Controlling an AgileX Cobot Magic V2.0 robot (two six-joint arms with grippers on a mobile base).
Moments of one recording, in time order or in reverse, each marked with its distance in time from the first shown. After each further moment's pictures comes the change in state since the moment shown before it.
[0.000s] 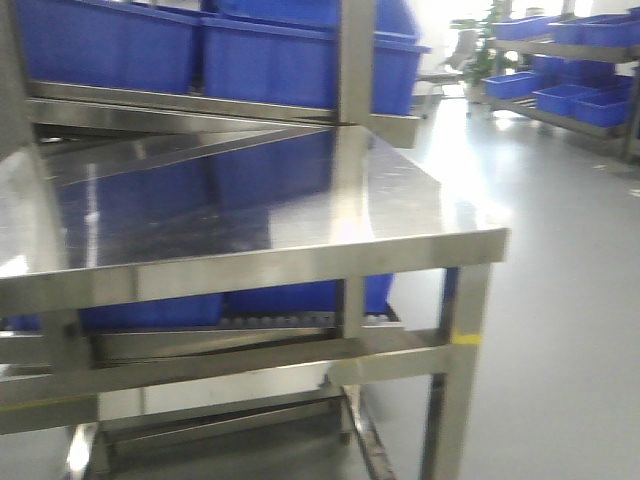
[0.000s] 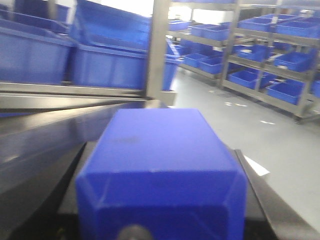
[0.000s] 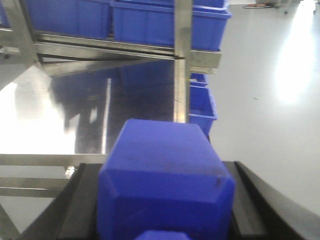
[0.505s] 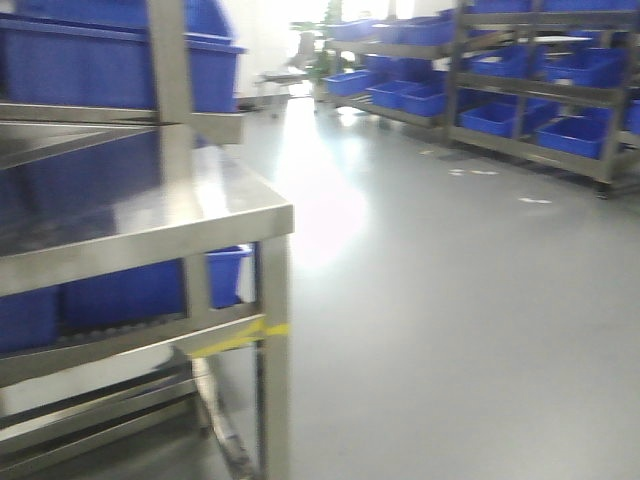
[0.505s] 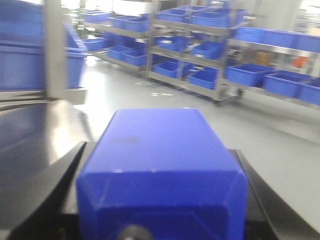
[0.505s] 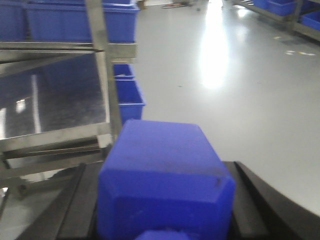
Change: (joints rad) left arm 0.000 0.000 0.000 0.000 0.000 0.000; right arm 0.000 0.000 0.000 0.000 0.000 0.000
